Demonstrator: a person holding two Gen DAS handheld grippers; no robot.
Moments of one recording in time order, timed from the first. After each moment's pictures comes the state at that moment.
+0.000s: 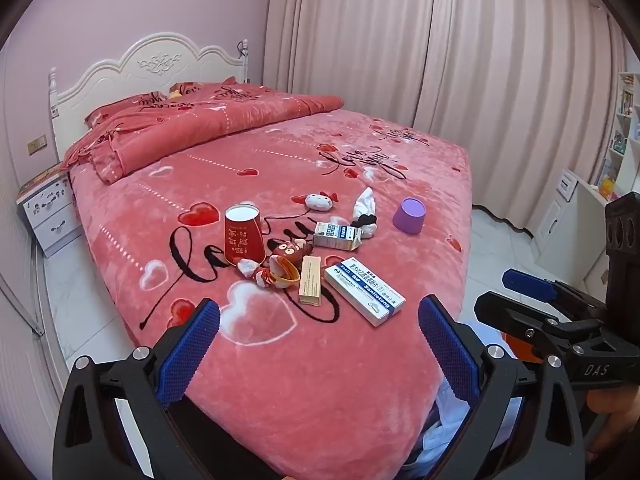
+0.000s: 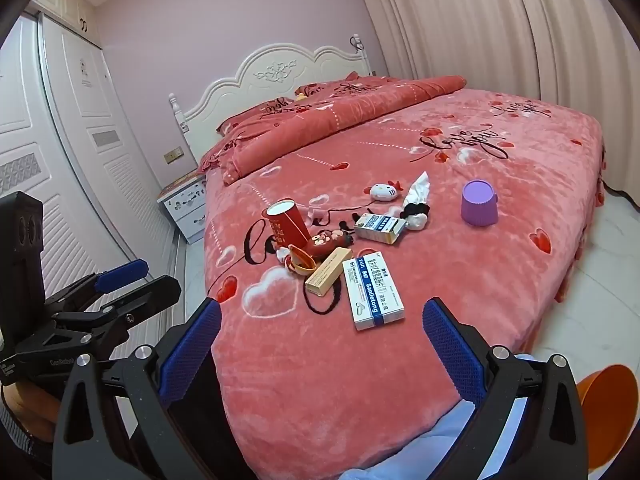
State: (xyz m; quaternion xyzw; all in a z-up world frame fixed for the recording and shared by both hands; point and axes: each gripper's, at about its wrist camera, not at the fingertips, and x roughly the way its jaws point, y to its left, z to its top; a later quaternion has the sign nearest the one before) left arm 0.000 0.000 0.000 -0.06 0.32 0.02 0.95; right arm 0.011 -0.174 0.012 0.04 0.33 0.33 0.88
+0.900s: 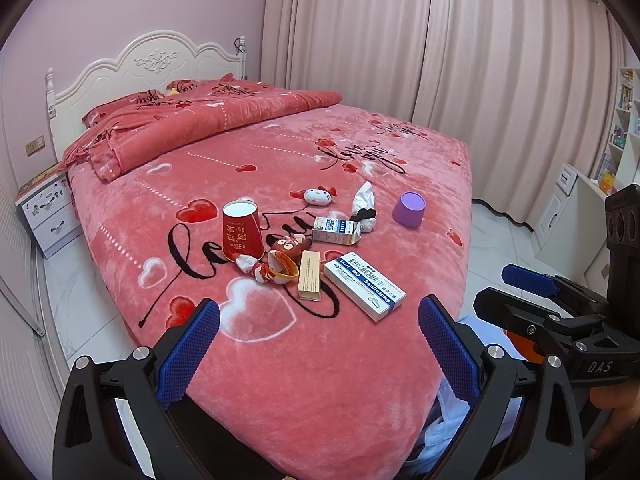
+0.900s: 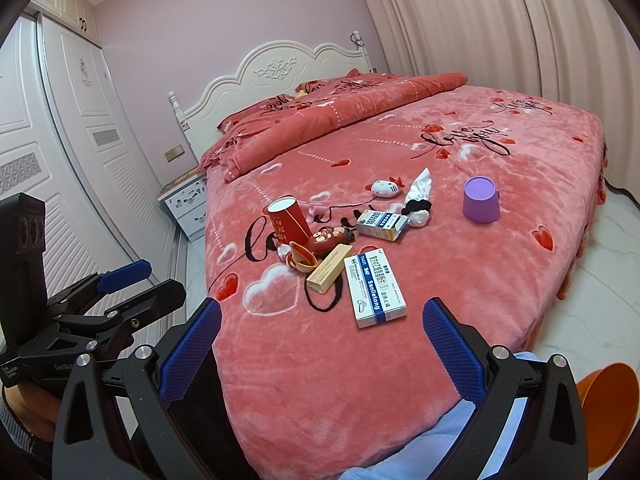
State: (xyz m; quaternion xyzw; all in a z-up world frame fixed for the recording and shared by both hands) left arm -0.001 0.001 -0.006 -0.05 0.32 0.02 0.95; right arm 0.012 -0.173 0.010 0.04 0.33 0.33 0.88
